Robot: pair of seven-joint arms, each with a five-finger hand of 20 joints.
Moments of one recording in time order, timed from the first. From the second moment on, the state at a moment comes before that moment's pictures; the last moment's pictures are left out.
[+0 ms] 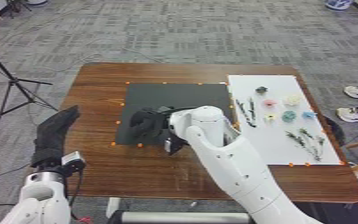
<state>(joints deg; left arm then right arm) 119.2 -53.7 -89.2 -110.9 47.5 26.1 19.3 -66.7 -85.7 54.6 -83.8 -146.5 -37.6 -8.6</state>
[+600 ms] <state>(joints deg) 119.2 -53.7 -89.1 -111.0 47.4 26.1 19.3 -64.8 -83.1 54.5 -89.5 -127.4 -37.5 -1.8</state>
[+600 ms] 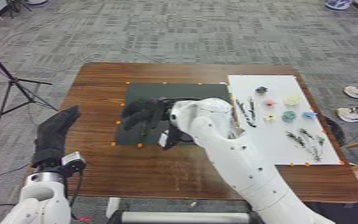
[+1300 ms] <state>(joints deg) 121.3 -53.9 -91.4 -112.8 50.9 25.0 18.8 -81.4 -53.5 83.2 -118.7 -126.2 -8.9 -1.2</state>
